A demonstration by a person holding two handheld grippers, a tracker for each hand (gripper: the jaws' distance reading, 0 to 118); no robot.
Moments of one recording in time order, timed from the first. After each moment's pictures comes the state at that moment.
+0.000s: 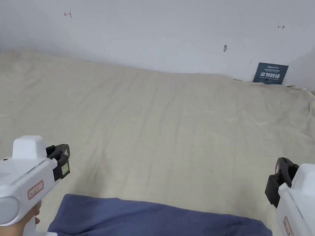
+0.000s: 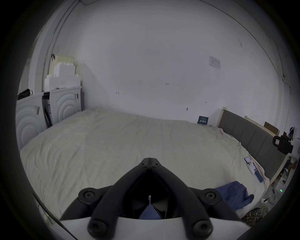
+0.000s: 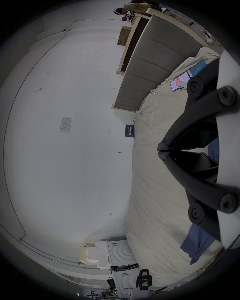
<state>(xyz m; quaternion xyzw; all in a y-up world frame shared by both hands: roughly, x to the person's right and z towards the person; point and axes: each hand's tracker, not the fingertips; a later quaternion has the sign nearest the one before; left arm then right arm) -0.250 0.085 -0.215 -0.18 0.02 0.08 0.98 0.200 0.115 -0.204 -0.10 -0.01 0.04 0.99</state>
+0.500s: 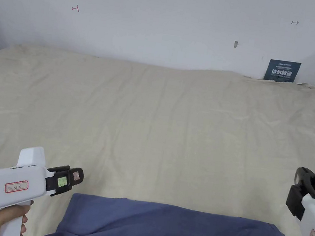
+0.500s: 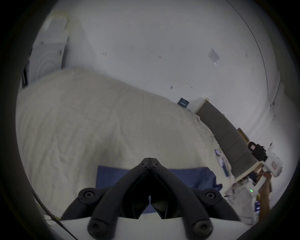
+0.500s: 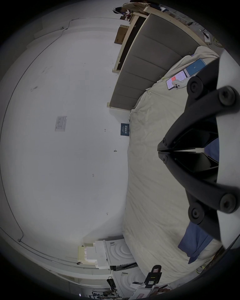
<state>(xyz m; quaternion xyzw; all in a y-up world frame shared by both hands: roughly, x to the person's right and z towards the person) -0.326 0.041 -0.250 -0.34 -0.13 0.24 0.90 0.206 0.107 -0.211 -0.13 -0.01 0.04 0.99</state>
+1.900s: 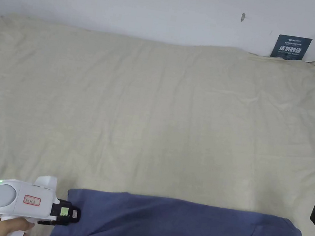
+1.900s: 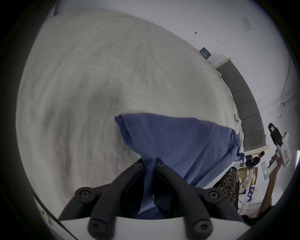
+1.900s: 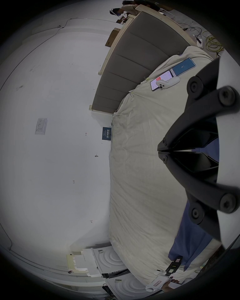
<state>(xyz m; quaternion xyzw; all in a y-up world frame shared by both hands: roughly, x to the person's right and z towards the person) -0.352 -0.094 -0.318 -0.55 -0.12 0.20 0.80 0.210 0.074 -0.240 -0.21 -0.03 0.04 0.98</state>
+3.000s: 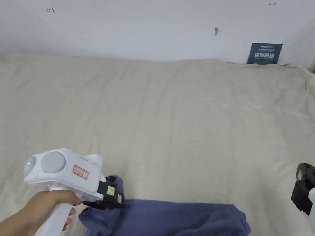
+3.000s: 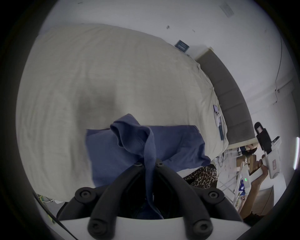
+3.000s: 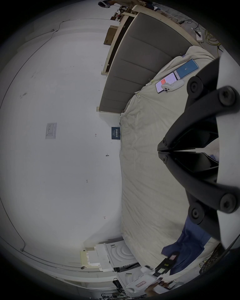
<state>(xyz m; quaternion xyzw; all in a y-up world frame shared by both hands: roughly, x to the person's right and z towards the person) -0.173 0.032 -0.326 -0.56 -0.19 0.16 0.79 0.258 0.095 -0.198 -0.16 -0.01 0.01 0.99</state>
